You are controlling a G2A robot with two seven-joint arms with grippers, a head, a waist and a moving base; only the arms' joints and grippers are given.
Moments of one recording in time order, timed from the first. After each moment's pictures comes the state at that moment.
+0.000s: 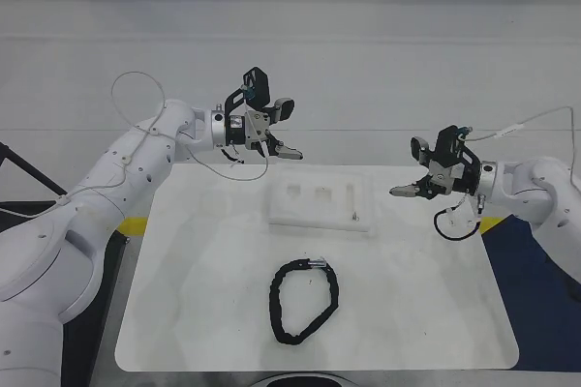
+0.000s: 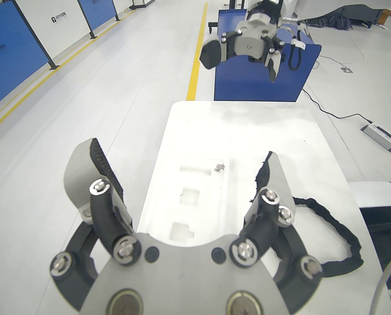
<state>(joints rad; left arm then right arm) 0.19 -1.04 -0.22 -0.85 0.72 -1.01 0.30 -0.56 -0.76 0.58 -1.21 -0.62 -0.89 0.06</state>
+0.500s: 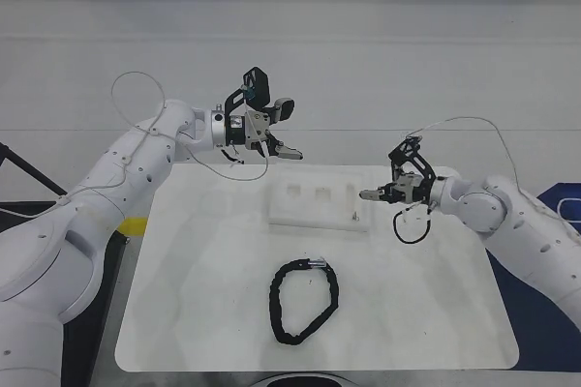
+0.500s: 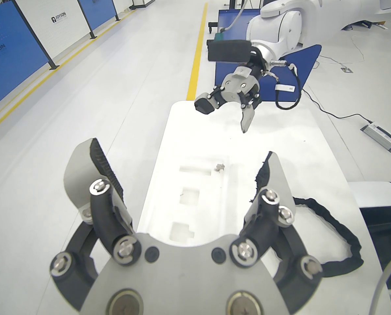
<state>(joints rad) 0.19 -1.04 -0.22 -0.85 0.72 -1.01 0.30 -0.57 -0.90 0.48 -1.18 -0.30 -0.47 0.41</state>
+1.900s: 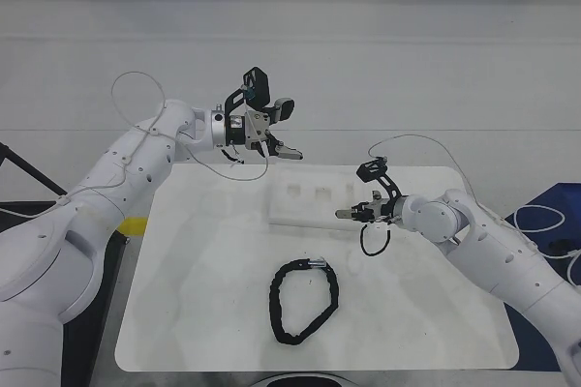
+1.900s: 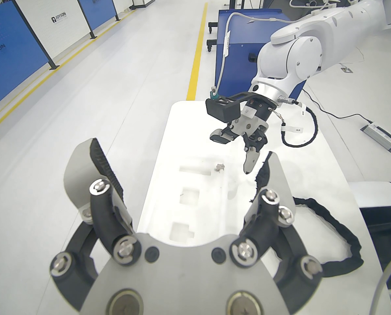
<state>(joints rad) 0.19 -1.04 -0.22 -0.85 0.72 -1.01 0.30 -0.65 -0.99 0.48 -1.26 -0.25 -0.14 0.61</state>
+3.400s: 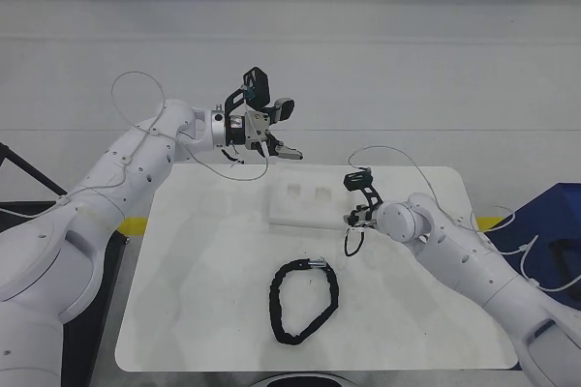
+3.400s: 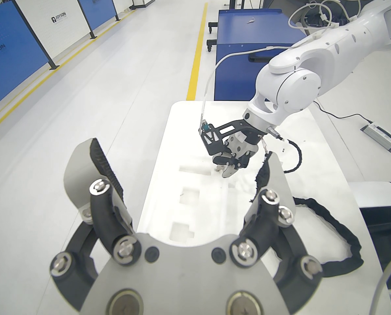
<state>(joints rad) 0.19 -1.04 -0.22 -0.85 0.72 -1.01 0.30 -0.65 -1.16 0.47 -1.11 -0.42 0.13 0.74</state>
